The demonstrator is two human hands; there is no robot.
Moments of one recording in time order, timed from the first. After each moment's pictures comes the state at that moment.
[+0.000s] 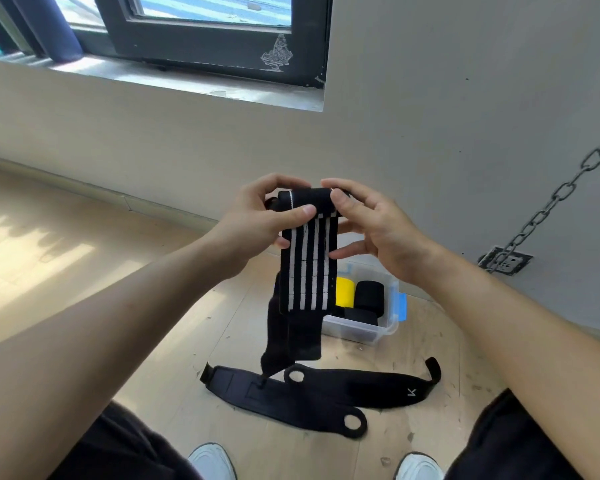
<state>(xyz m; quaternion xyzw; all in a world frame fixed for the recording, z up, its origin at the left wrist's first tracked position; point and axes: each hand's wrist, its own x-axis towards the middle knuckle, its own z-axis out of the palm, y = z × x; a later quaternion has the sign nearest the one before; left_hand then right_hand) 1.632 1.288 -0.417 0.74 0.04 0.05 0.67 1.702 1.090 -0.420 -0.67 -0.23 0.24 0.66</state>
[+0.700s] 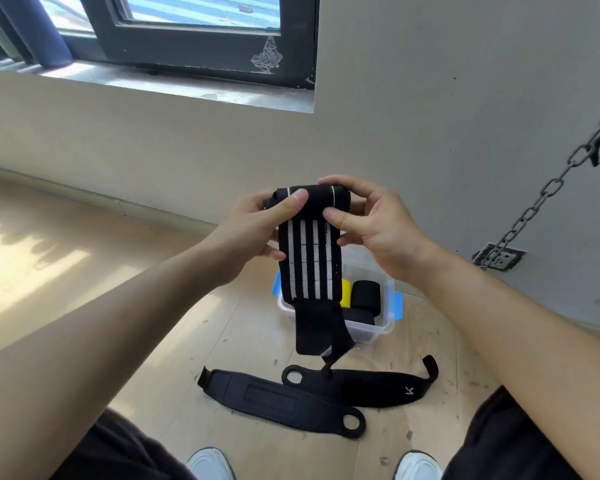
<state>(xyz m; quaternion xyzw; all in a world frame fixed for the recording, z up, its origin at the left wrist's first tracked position) 1.632 1.278 -0.415 0.74 0.07 -0.02 0.67 1.705 1.085 -0.423 -0.67 -0.26 0.16 0.68</state>
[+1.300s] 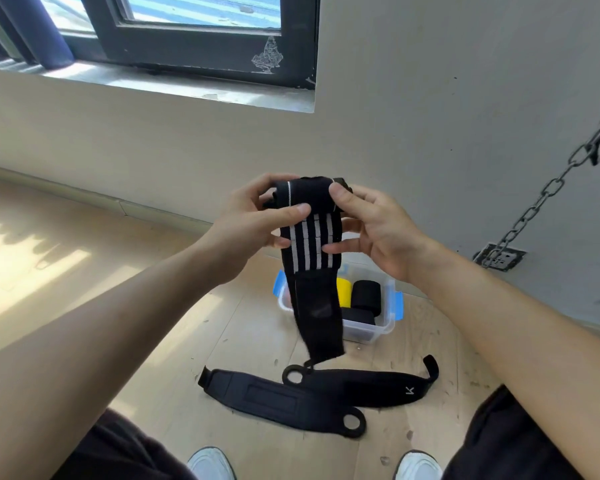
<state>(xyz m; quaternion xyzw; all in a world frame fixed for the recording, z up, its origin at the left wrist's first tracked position) 1.631 1.282 -0.415 0.71 0.03 0.04 0.70 1.706 1.088 -0.418 -0.65 -0.19 0.25 0.69</state>
